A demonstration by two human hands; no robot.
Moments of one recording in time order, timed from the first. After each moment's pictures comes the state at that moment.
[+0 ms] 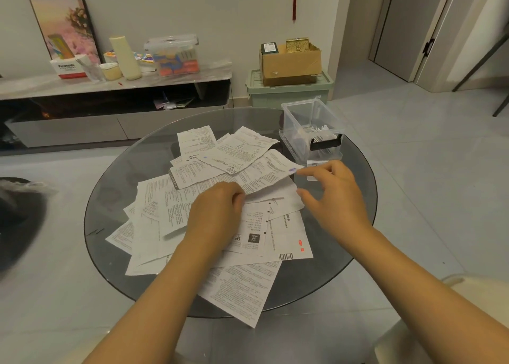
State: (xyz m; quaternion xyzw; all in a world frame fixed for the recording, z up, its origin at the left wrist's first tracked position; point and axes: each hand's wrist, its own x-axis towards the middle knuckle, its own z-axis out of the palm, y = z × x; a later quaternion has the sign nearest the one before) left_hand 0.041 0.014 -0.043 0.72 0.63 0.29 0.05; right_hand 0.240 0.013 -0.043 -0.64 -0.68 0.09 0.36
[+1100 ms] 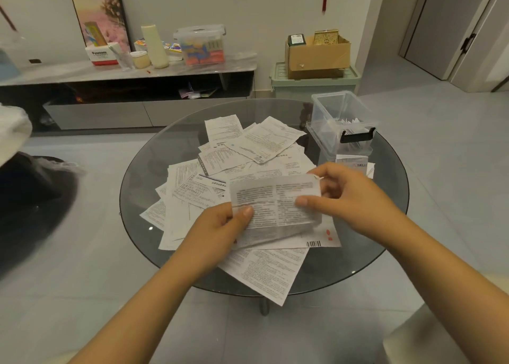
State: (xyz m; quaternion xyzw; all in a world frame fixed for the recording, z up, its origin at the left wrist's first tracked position) left_hand -0.001 -0.051 -0.038 0.58 0.55 0.38 0.47; right_hand 0.219 -0.016 -0.005 -0.52 -0.69 0.39 0.32
